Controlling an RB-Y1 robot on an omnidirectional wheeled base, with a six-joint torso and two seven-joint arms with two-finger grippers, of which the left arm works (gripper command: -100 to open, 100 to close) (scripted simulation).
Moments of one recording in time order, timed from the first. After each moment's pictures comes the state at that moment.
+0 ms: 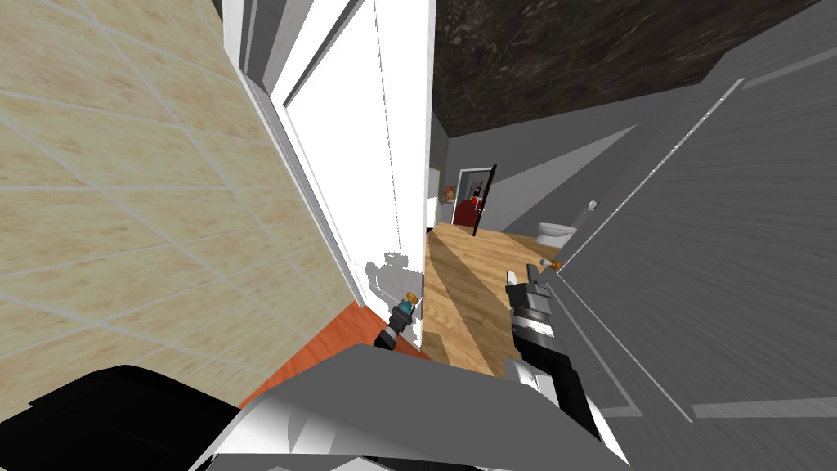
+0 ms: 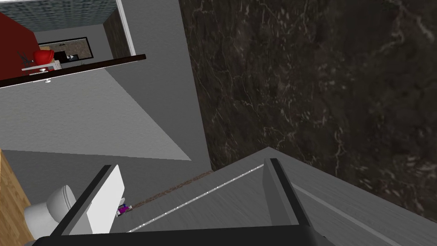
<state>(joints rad) 0.18 0.09 -0.26 -1.02 -0.22 -0.77 -1.34</state>
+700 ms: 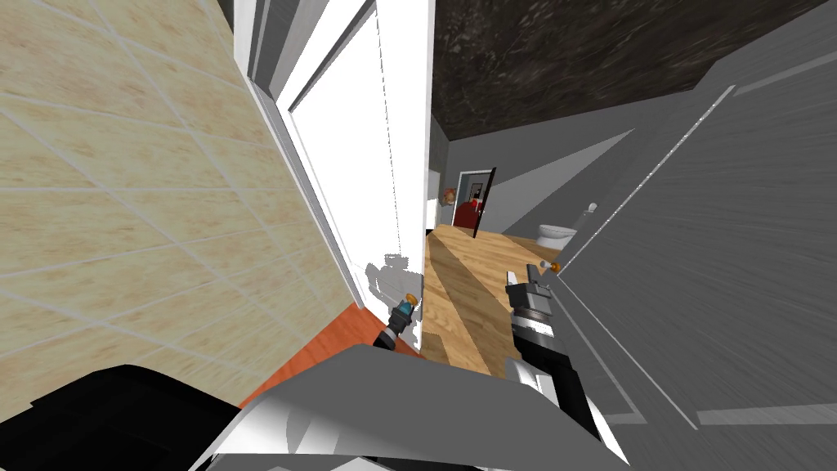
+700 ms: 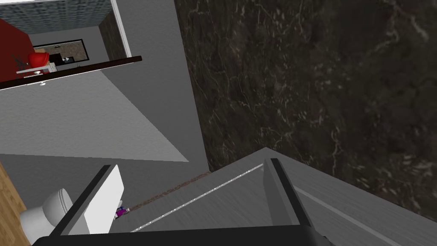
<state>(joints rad) 0.19 0.10 -0.27 -1.02 -0.18 -0.77 -1.25</state>
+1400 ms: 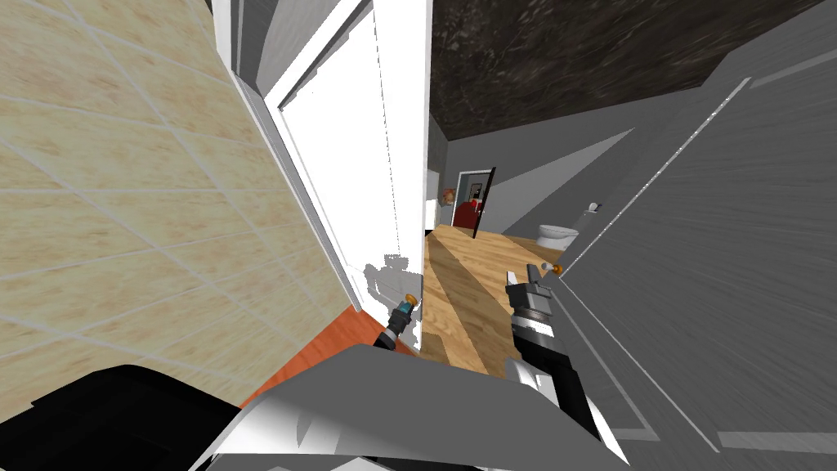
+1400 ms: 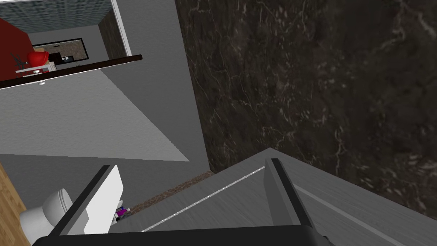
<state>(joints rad) 0.19 0.10 -0.29 -1.02 -0.11 -0.79 -1.06</state>
